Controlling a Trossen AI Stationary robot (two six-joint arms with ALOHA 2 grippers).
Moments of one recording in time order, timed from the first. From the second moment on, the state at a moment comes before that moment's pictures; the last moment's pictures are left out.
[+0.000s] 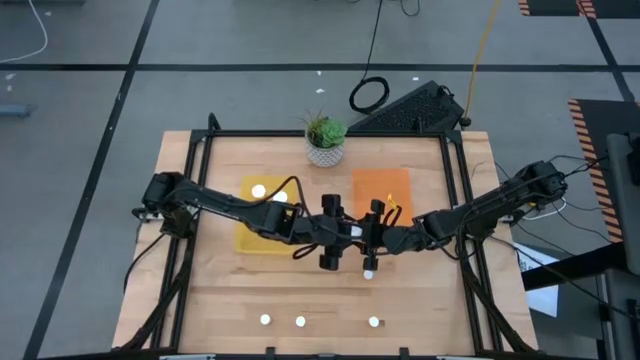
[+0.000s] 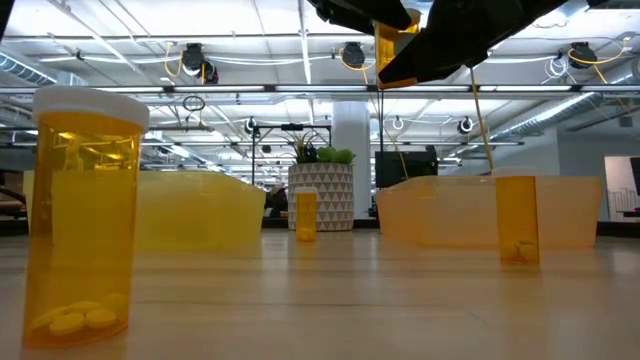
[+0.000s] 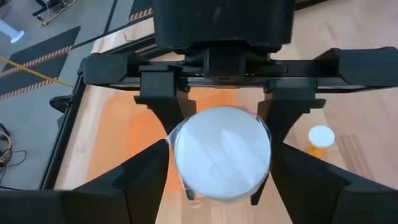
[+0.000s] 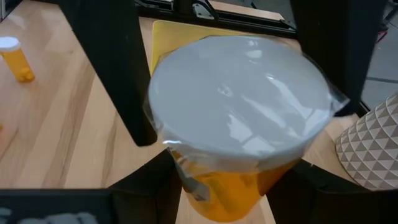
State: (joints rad) left arm -0.22 1.84 1.58 -0.39 -0.35 0.17; right arm 0.35 1.38 0.77 0.06 0.52 0.08
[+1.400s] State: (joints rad) left arm -0.22 1.84 1.58 -0.42 -0.32 0.20; right arm 0.35 1.38 0.76 0.08 0.50 0.06
